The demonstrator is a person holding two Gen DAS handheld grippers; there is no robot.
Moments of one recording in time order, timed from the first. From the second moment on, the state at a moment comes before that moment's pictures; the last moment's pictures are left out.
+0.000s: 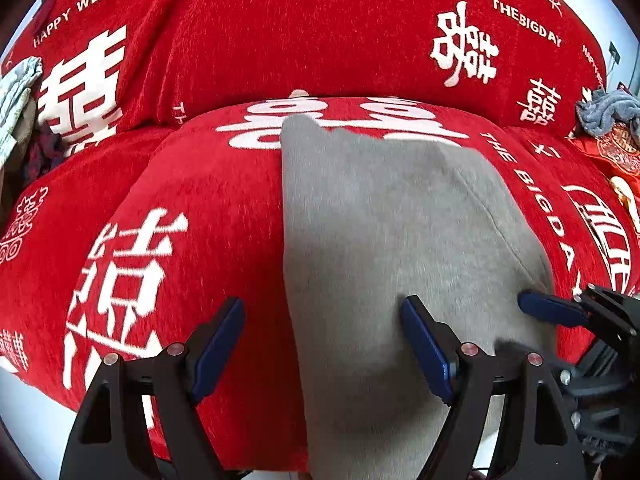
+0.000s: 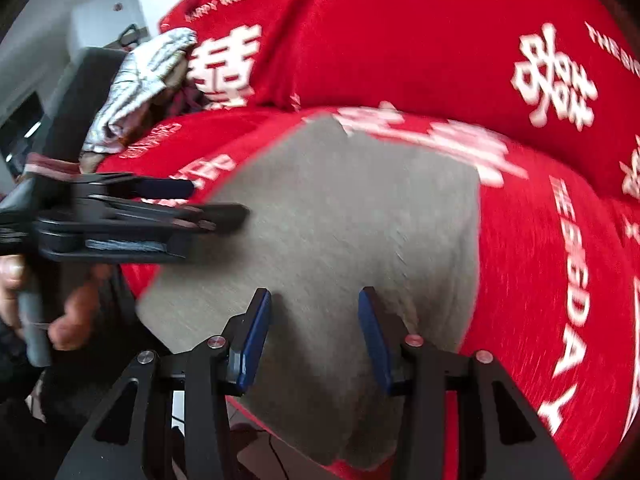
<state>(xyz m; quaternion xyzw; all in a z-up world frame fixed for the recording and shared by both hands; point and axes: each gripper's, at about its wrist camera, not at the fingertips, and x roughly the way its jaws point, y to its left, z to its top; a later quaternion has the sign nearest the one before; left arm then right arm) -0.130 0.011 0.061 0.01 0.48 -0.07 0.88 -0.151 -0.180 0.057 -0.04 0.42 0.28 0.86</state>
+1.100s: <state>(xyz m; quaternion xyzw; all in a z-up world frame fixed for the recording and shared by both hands) -0.189 0.004 0.082 0.03 0.44 -0.01 0.90 -0.203 -0.173 0.092 -0.06 0.41 0.16 0.90</state>
